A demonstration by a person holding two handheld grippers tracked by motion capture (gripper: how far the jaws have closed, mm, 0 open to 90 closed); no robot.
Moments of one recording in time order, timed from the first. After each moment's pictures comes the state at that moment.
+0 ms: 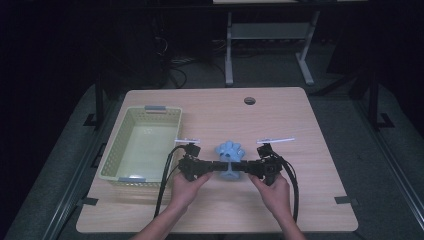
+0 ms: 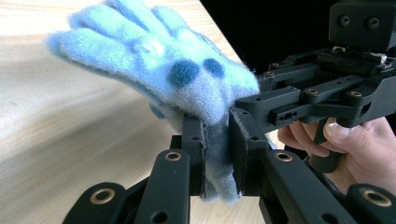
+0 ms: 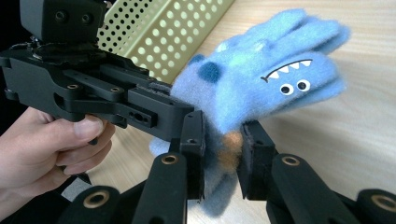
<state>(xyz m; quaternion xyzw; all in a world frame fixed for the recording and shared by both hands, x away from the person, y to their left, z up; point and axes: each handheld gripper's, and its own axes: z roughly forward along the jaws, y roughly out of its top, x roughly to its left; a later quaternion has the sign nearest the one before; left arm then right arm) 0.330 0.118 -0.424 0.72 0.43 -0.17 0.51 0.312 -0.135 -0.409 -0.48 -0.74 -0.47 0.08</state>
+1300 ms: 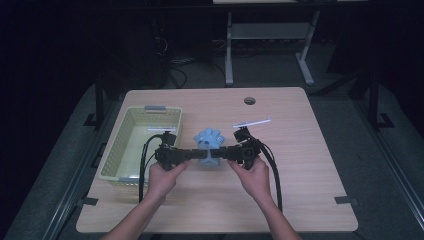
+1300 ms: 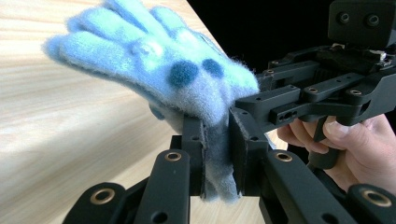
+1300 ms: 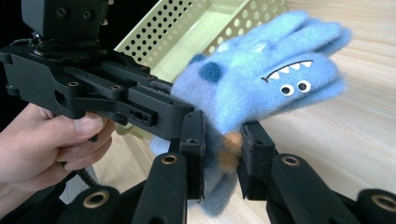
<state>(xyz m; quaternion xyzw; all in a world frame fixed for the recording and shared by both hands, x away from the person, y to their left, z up) 0.341 0.176 -0.389 0.71 0.44 -0.14 0.53 0.340 -0.079 -0.373 -0.44 -0.76 -0.47 0.08</state>
